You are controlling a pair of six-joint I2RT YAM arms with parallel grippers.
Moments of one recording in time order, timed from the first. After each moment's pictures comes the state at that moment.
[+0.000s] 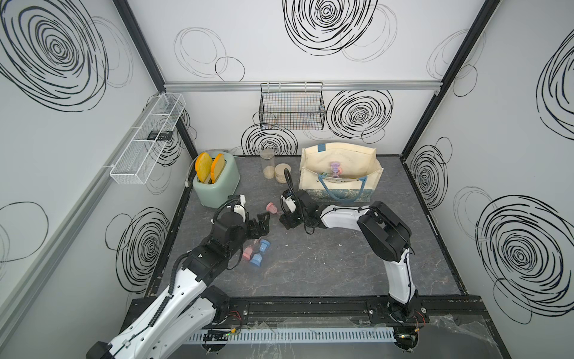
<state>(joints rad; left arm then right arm) -0.50 0.72 0.65 -0.41 -0.13 -0.59 0.82 2.08 1.29 -0.02 -0.07 0.17</state>
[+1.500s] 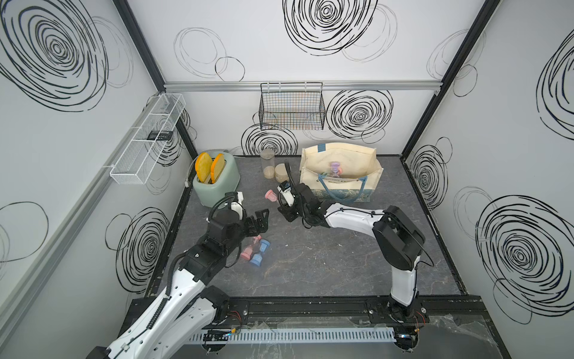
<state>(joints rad) -0.47 0.72 0.71 -0.41 -0.09 -0.58 0.85 1.90 1.29 -0.03 -0.01 0.14</state>
